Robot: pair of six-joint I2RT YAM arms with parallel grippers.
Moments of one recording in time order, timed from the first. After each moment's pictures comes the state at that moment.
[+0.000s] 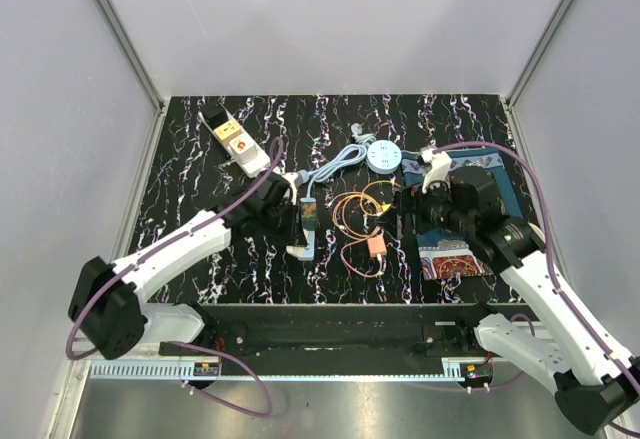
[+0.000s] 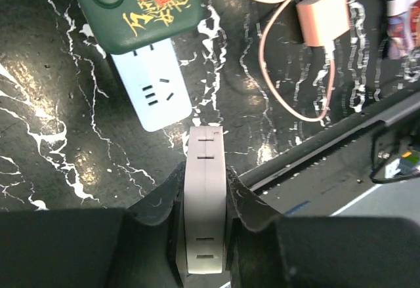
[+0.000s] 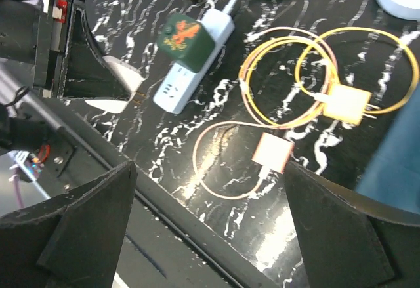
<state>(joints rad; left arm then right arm) -0.68 1.24 0.92 -0.61 0.21 -0.56 0.50 0.88 0.95 -0.58 -0.31 0.25</state>
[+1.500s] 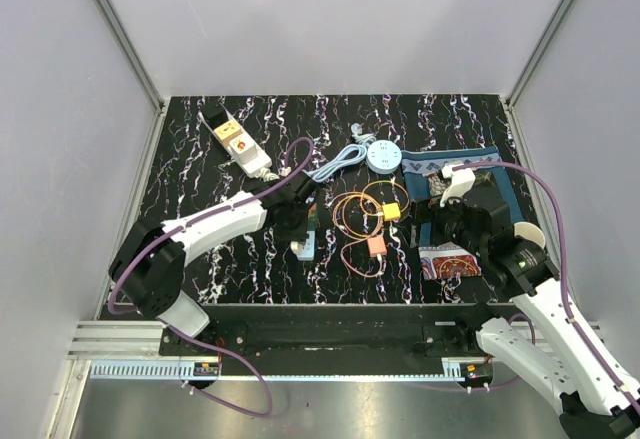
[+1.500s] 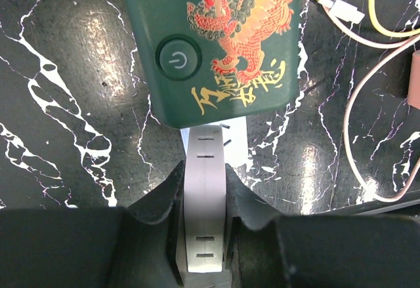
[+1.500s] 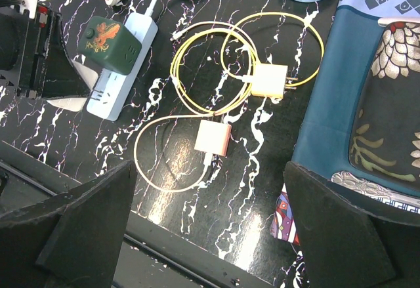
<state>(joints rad) -0.74 1.56 1.06 -0.71 -0.05 -0.62 0.50 0.69 0.85 -0.66 -0.03 0.24</state>
